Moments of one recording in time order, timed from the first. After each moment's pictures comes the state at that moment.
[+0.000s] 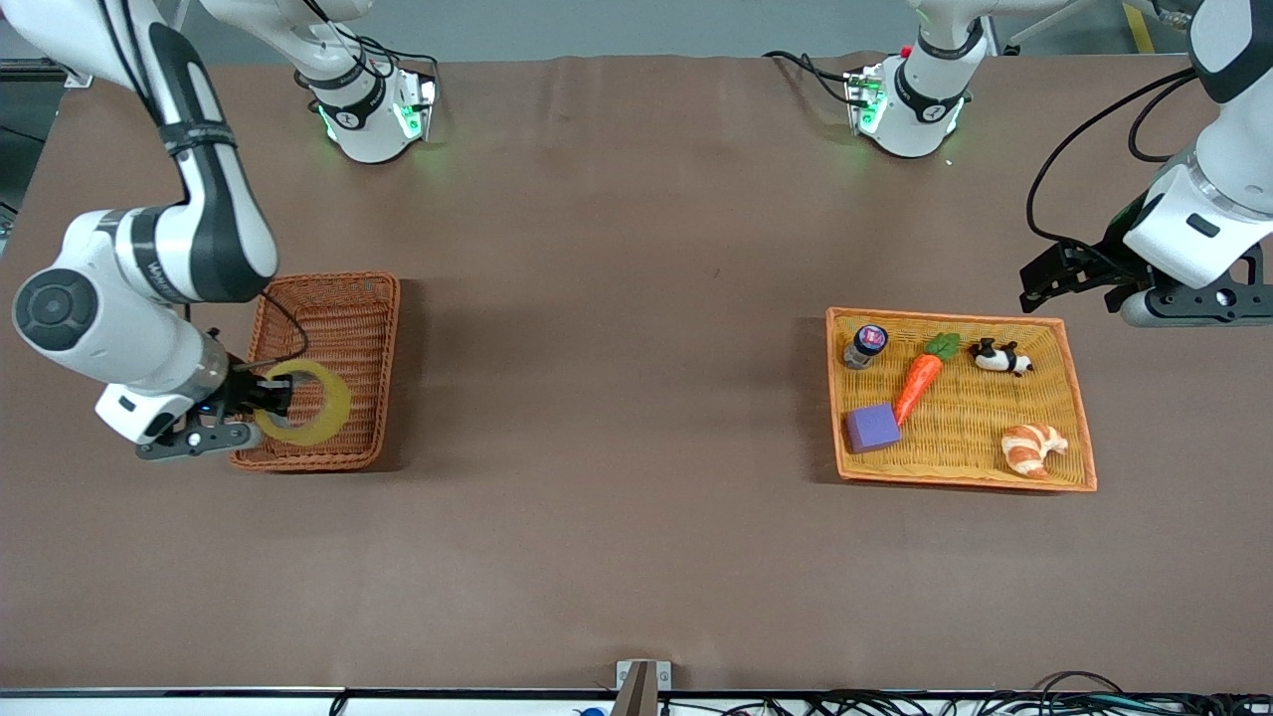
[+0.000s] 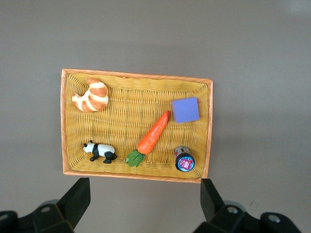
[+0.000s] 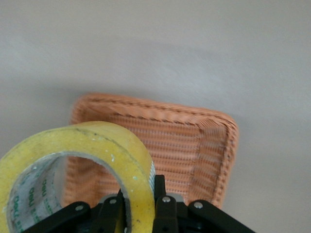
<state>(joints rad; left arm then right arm) -0.01 0.01 -0.12 -1.67 -0.02 1.74 -0.12 0.06 0.29 -0.07 -1.89 -0.03 2.16 -0.19</state>
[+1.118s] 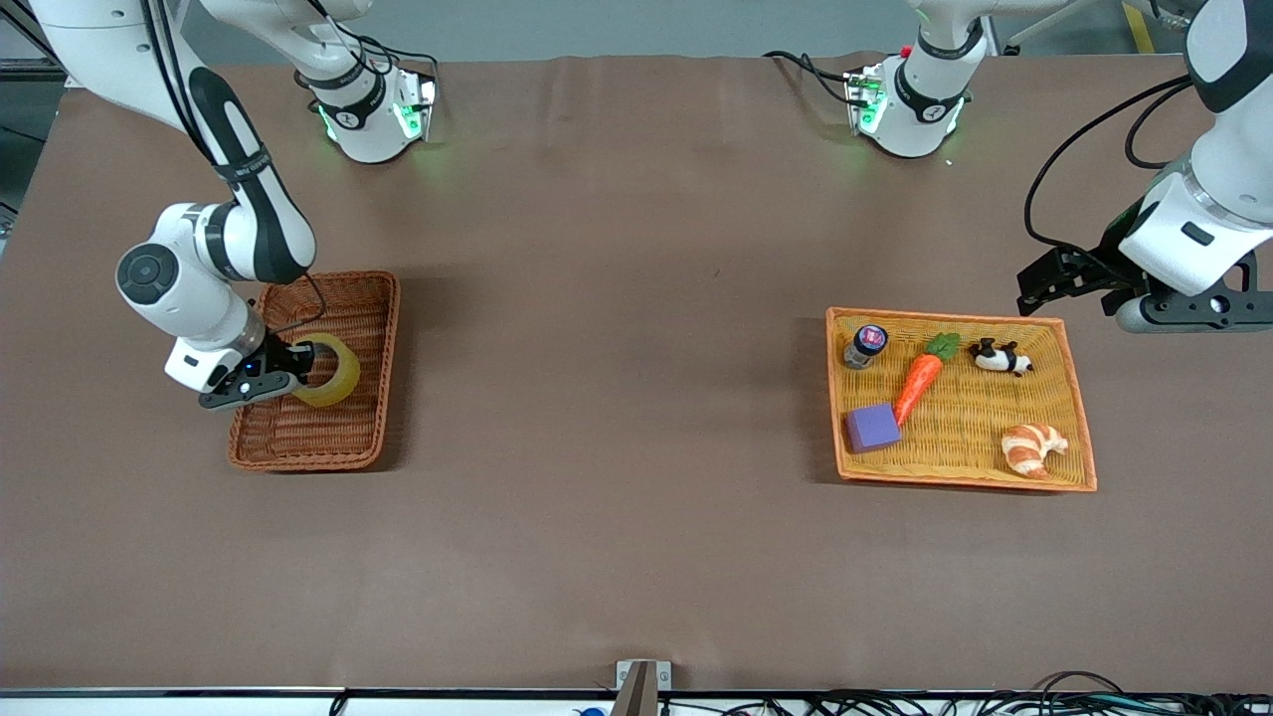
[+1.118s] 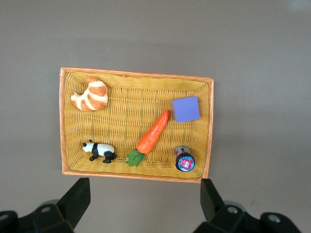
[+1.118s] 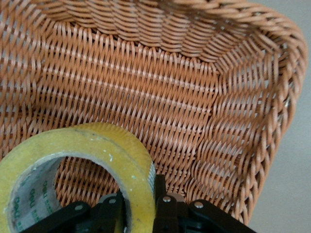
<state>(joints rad) -0.01 0.02 -0.12 -1.67 -0.02 1.74 -0.12 0.06 0.29 -0.13 -2.32 -0.03 2.65 -0.36</state>
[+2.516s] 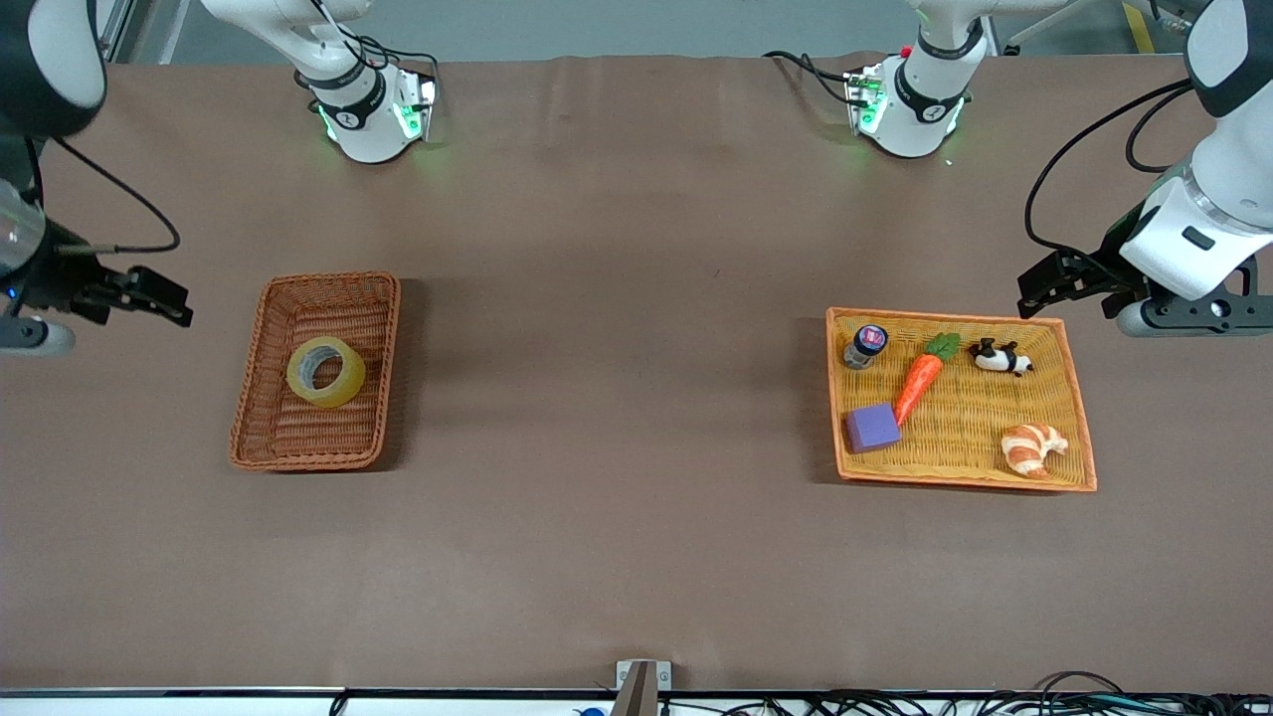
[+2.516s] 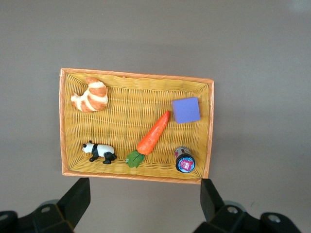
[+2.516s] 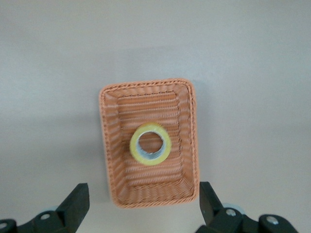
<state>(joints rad) -0.01 0.03 -0.12 -1.66 -0.02 1.74 -0.12 0.04 0.03 -0.03 -1.61 -0.02 1.64 0.08</state>
